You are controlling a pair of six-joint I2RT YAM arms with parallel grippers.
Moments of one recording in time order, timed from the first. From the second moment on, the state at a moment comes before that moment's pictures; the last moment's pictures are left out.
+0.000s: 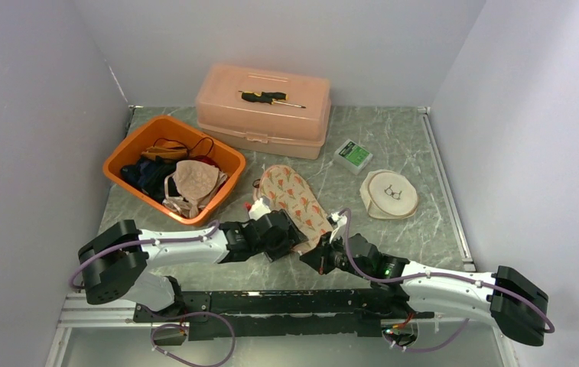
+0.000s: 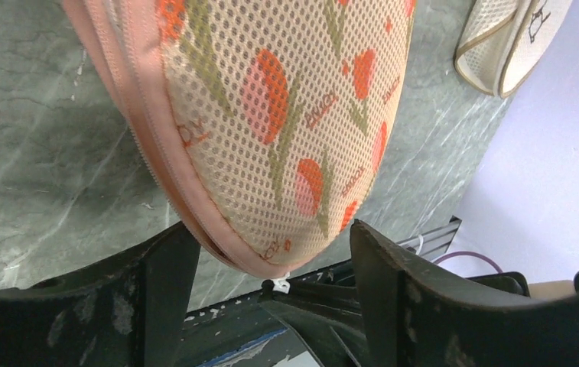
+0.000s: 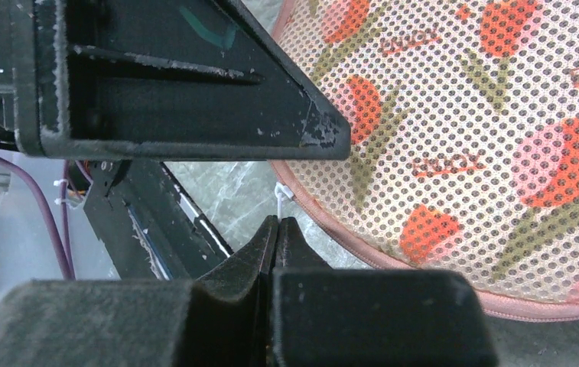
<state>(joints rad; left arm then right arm) -1.12 1.41 0.73 -0.12 -0.21 -1.53 1.07 0.82 0.13 0.31 0.04 0.72</state>
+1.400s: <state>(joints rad) -0.86 1.34 0.75 -0.23 -0.01 -1.01 1.08 0.60 0.10 0.01 0.26 0.90</state>
